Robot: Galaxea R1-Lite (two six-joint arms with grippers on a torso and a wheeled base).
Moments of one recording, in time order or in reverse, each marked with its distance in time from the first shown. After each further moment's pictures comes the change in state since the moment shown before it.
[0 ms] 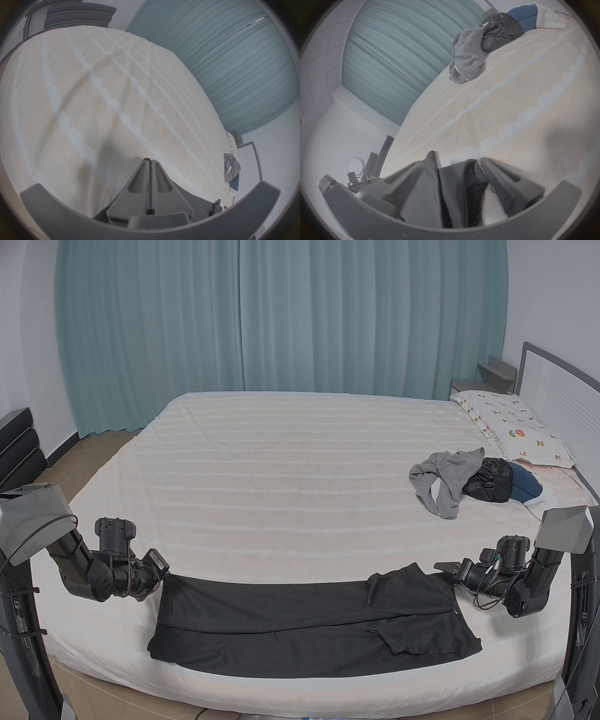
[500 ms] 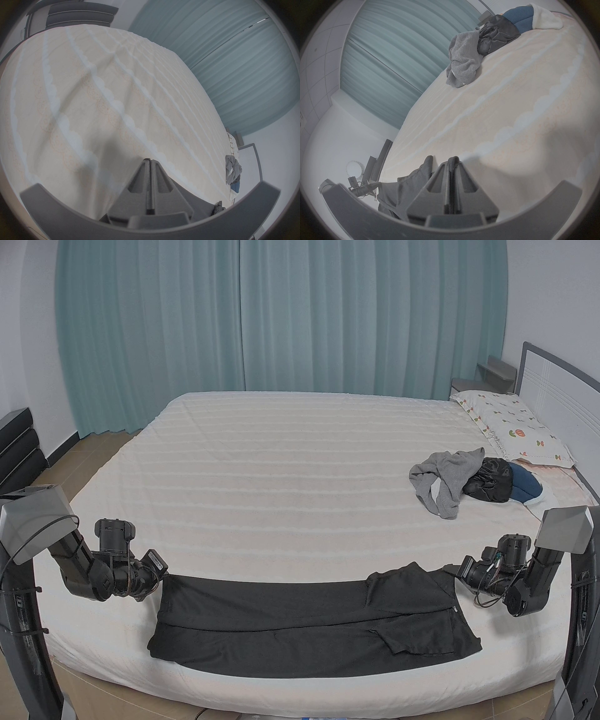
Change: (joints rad) left arm 0.015 0.027 -0.019 -0.001 0.000 0.000; right arm -0.014 0.003 -0.011 -0.012 -0.025 0.027
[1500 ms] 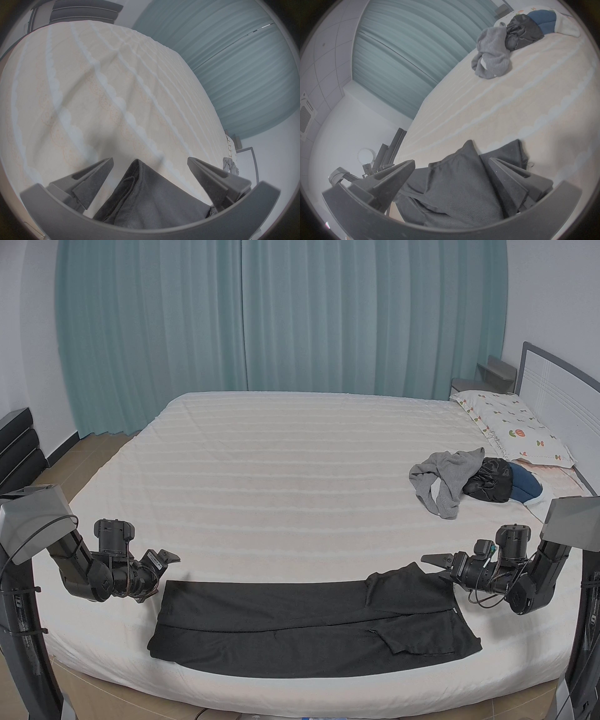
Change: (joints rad) left arm 0.000 -0.007 0.010 0.001 -0.015 -0.043; right arm 0.094 -0.151 0.085 0.053 0.087 -0.015
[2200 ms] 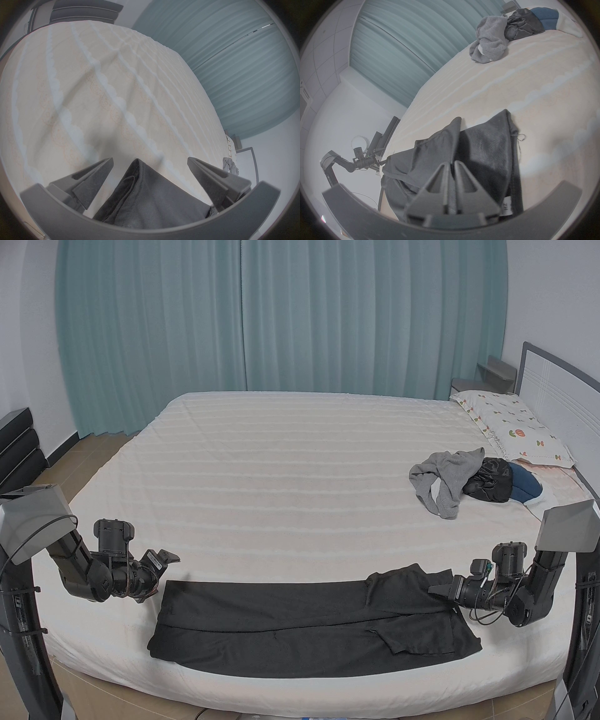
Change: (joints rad) left arm 0.000 -0.003 0.003 0.000 -0.001 0.000; right arm -0.007 0.052 0.077 -0.002 -0.001 -0.144
